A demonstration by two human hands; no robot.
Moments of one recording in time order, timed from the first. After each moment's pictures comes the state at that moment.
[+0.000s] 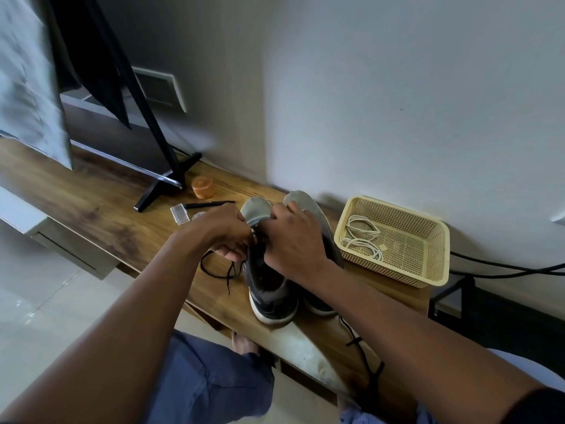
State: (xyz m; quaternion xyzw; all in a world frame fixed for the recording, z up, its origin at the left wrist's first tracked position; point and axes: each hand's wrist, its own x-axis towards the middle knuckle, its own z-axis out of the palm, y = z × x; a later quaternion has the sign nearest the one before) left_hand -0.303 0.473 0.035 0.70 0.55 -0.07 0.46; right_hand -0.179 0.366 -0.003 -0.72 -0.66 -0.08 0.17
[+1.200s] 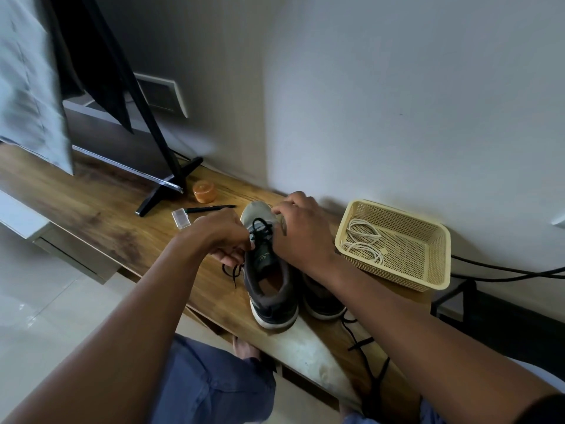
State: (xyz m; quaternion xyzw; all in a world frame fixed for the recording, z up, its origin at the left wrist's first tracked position) left_hand -0.308 0.475 0.038 0.70 0.55 -0.06 0.45; right_hand -0.159 0.376 0.001 -0.75 -0.60 0.02 0.28
